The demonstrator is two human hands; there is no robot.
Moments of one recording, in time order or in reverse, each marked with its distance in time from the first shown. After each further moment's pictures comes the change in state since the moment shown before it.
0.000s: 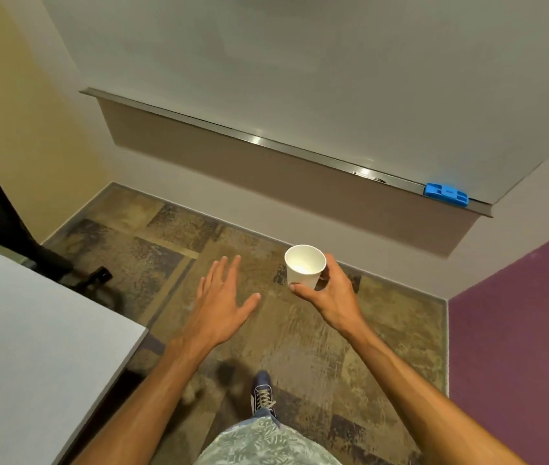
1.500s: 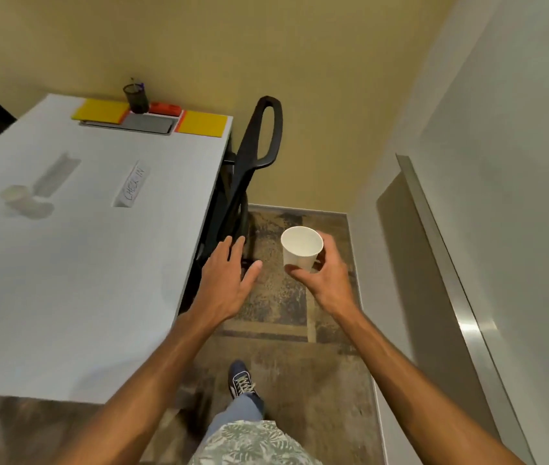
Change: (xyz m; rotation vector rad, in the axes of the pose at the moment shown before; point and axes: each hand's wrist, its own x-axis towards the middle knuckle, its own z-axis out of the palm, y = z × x) left_hand 0.261 -0.225 -0.183 -0.168 0.719 -1.025; right_hand 0.462 -0.197 0.397 0.020 -1.083 -0.556
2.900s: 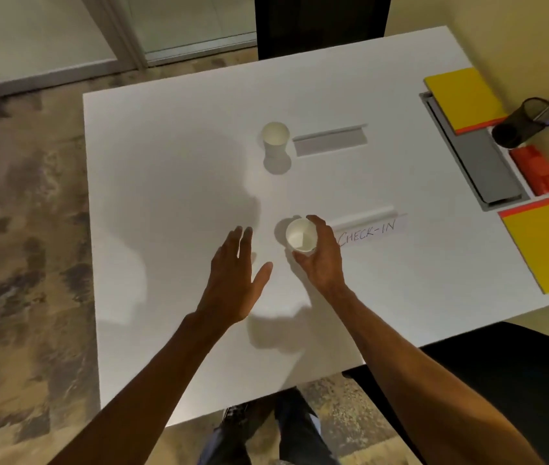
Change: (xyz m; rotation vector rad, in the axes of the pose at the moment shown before) left_hand 0.199 -0.321 -0.104 -0.091 0.558 -1.043; right_hand 0.368 0.001 0.551 -0.092 -1.096 -0.469
